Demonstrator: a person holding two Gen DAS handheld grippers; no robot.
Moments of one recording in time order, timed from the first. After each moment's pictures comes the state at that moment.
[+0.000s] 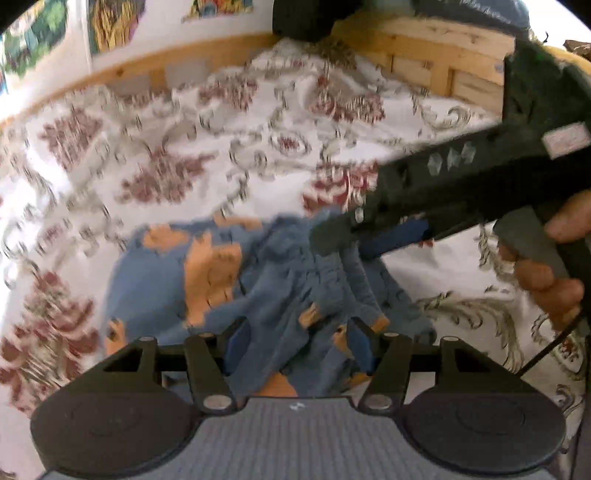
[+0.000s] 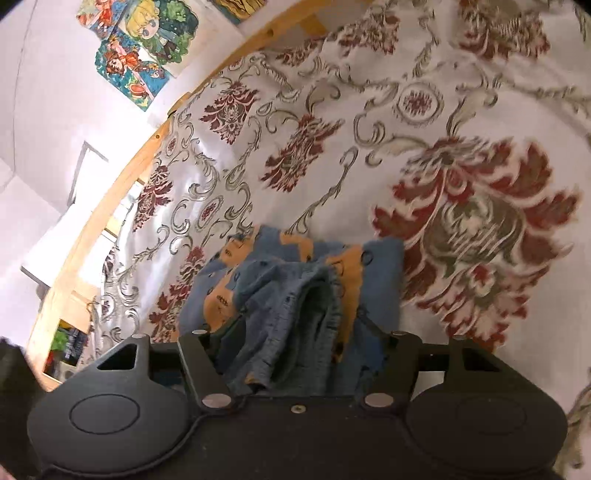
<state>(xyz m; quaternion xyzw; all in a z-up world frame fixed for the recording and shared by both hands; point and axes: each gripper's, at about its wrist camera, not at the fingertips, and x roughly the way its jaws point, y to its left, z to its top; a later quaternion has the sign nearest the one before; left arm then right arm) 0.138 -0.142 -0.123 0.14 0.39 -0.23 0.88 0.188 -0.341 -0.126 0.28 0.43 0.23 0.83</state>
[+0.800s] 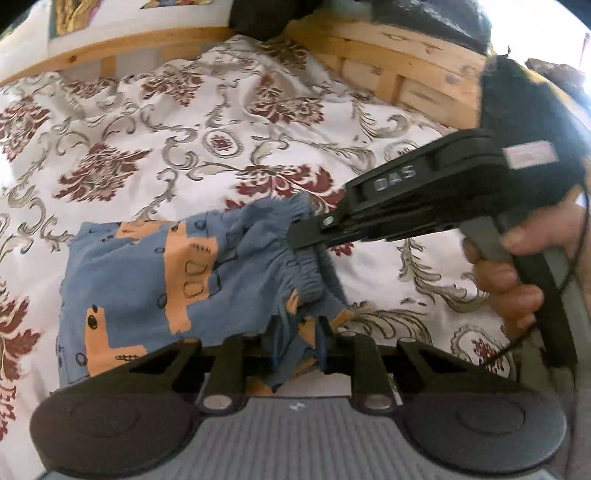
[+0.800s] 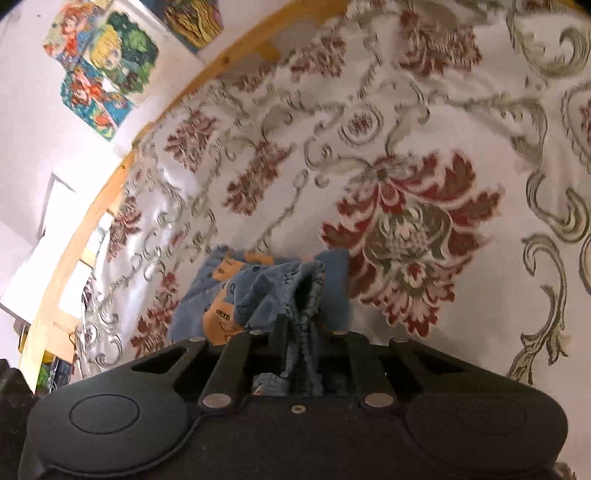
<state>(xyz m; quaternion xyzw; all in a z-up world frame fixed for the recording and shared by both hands) 0.125 -0.159 -0.107 0.10 0.40 -0.33 0.85 0.169 -0.369 -0.113 0.29 0.44 0.16 0.84</state>
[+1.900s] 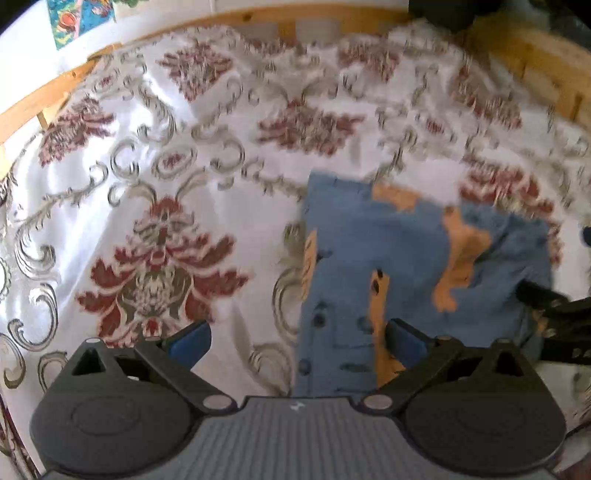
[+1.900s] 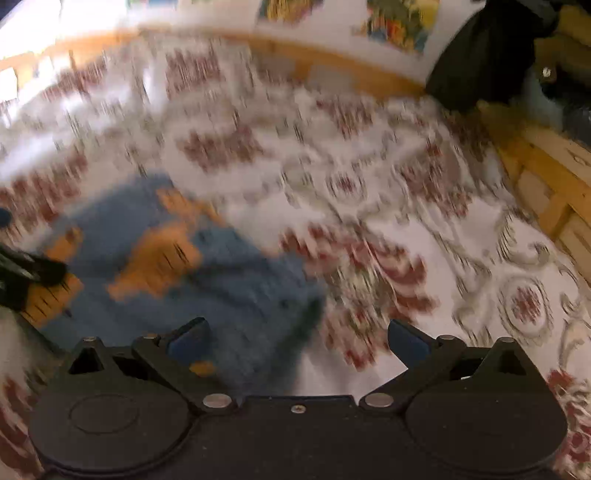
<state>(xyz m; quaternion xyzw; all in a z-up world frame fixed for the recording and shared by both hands) 0.167 -0.067 -0.116 0.10 0.44 -0.06 0.89 0.131 -0.260 -0.124 -0.13 0.37 0.00 0.92</state>
